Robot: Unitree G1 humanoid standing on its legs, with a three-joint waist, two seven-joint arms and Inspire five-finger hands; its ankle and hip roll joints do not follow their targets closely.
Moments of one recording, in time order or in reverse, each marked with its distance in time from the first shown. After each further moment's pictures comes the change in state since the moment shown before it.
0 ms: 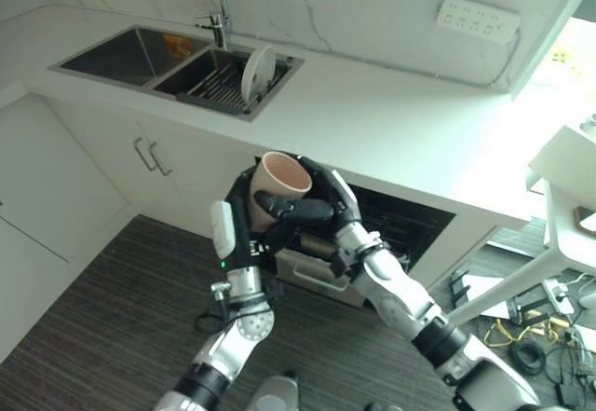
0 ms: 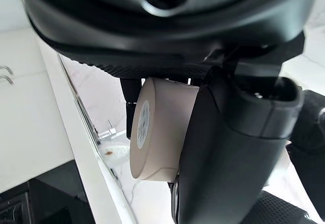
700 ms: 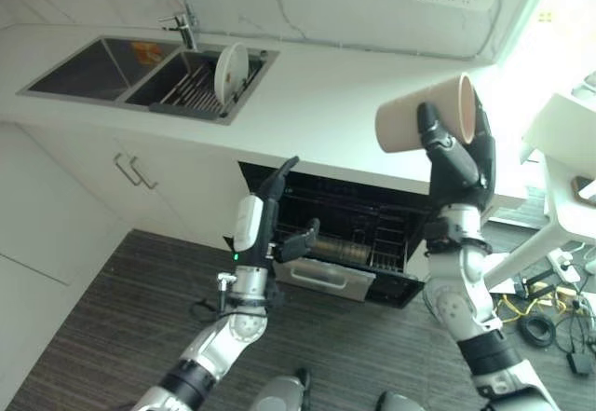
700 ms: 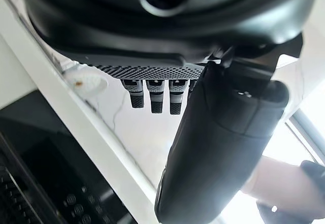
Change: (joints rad) left arm 0.018 0.135 -0.021 -0.095 -0.030 -0.044 -0.260; right arm 0.200 -0.092 -0.374 -0.168 0.128 -0.321 -0.150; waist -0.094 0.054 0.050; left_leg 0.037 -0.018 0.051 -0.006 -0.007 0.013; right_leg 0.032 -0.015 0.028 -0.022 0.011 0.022
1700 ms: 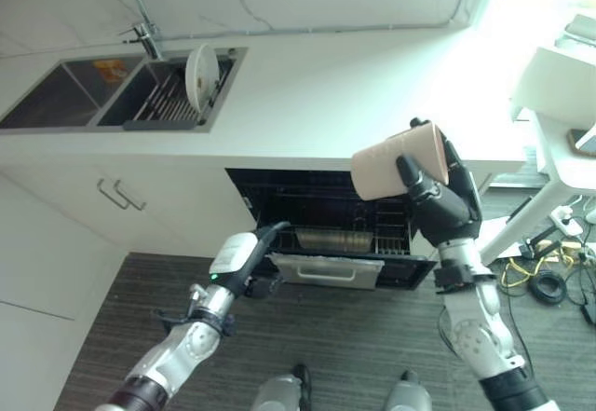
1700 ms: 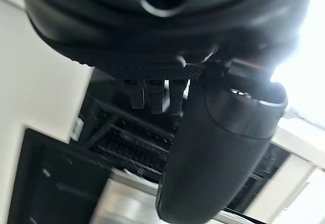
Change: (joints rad) left arm 0.087 0.183 0.059 0.157 0.220 0.075 -0.196; right arm 0.157 -0.052 0.014 -0.107 0.118 0.136 0.342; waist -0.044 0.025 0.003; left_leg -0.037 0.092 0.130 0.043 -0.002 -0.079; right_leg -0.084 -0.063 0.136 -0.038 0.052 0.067
